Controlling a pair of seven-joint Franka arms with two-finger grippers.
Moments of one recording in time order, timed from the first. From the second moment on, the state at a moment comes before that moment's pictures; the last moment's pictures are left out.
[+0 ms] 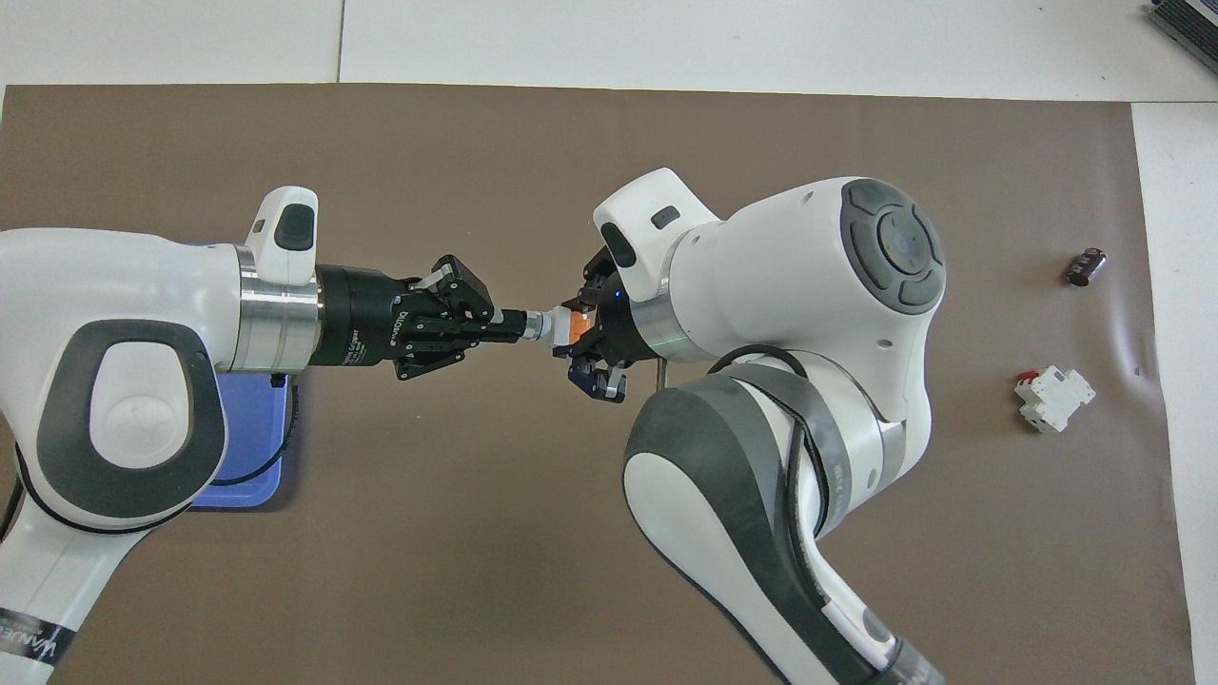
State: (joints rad) left arm -0.30 -0.04 -0.03 -1.98 -1.00 2.07 -0.40; right arm 0.57 0.21 -0.04 -1.63 0.49 2.10 -1.07
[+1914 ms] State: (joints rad) left arm -0.33 -0.05 -0.04 -2.00 -0.90 2.20 -1.27; right arm 0.57 0.21 -0.04 -1.63 0.49 2.14 -1.03
